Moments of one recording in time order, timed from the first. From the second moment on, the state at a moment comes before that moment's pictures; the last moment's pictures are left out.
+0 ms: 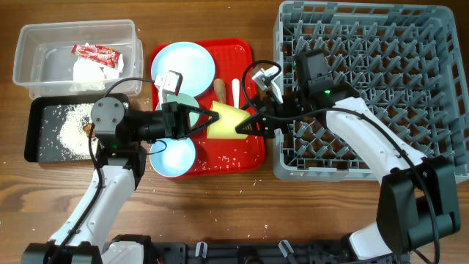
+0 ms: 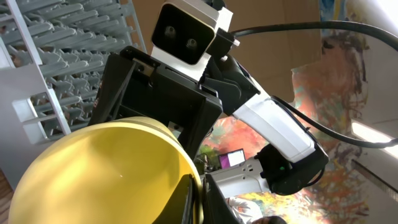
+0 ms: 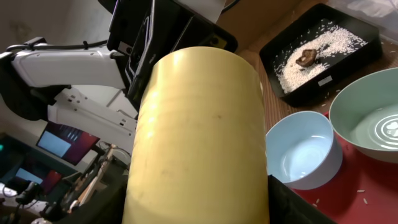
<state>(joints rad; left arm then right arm) -0.07 1.29 0.57 0.79 1.38 -1.38 0.33 1.70 1.13 -0.44 -1.47 -0.22</state>
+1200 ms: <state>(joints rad) -0.05 1.35 0.58 0.51 1.28 -0.92 0.11 1.56 1.58 -1.22 -0.51 0.13</state>
